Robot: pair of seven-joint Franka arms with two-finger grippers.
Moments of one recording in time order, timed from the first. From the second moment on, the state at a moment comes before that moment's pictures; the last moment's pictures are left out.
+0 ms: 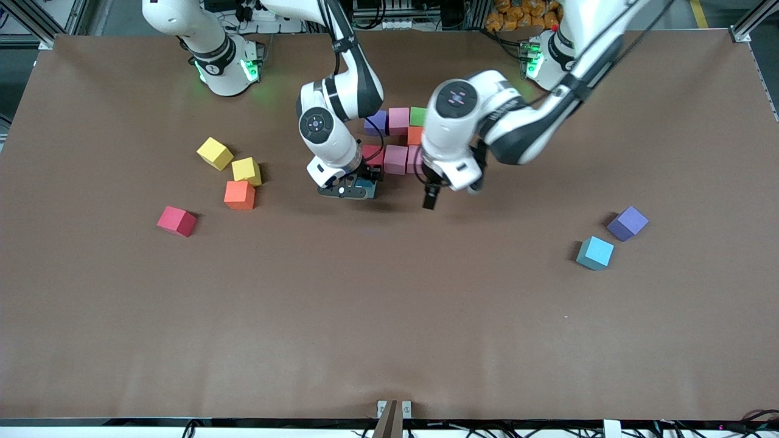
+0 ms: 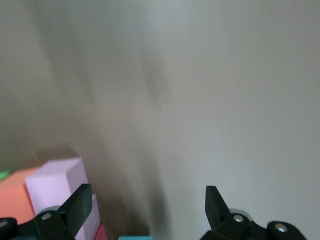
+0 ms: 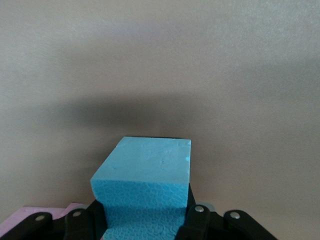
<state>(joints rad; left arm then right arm) 0.09 0.48 -0.87 -1.86 0.40 2.17 -2.24 1.52 0.62 -0.77 -2.02 0.92 2.30 0.30</state>
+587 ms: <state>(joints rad) 0.33 0.47 -0.91 -1.77 0.40 2.11 -1.75 1.46 0.62 -0.71 -2.00 0.93 2.29 0.30</state>
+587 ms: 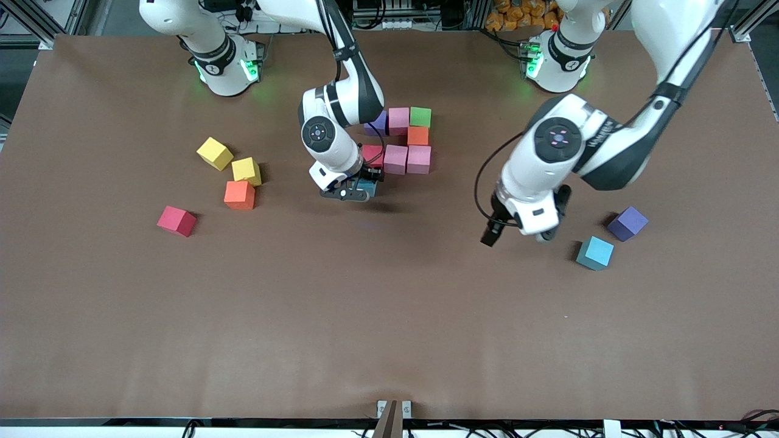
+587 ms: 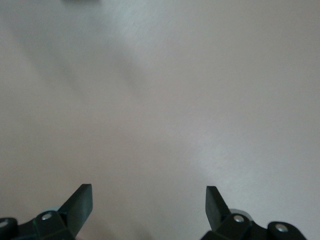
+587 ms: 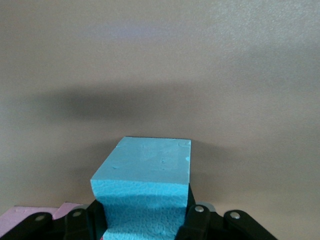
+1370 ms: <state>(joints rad) 0.48 0.48 -0.88 -1.74 0.40 2.06 -1.26 1.46 0.62 -0.69 -2.00 0.94 2.29 0.30</state>
